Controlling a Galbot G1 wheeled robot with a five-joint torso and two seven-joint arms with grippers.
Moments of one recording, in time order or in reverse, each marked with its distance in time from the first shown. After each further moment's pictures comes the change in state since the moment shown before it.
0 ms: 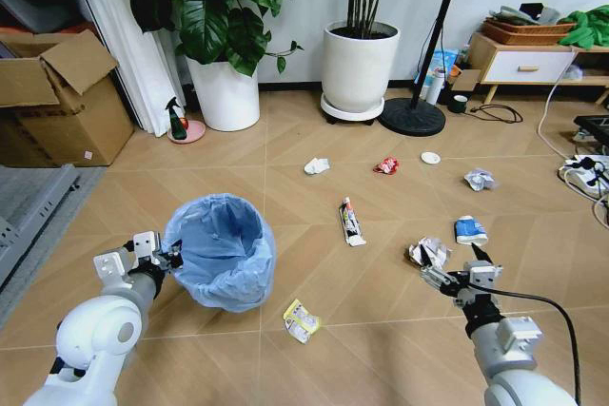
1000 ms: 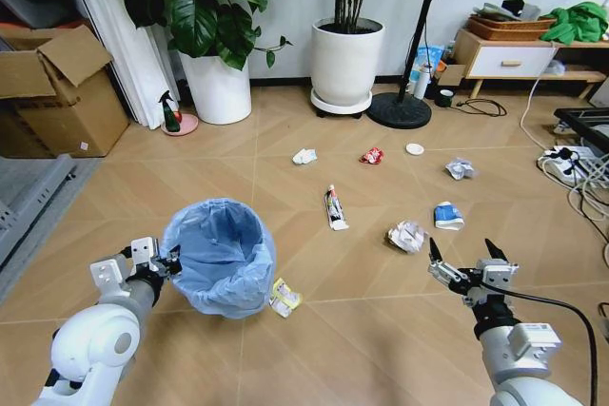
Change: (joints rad) left arm 0.060 -0.017 -0.012 -0.048 0.008 0.003 -0.011; right arm -0.072 0.171 0.059 0.131 -0.102 0.033 0.021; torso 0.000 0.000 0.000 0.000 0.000
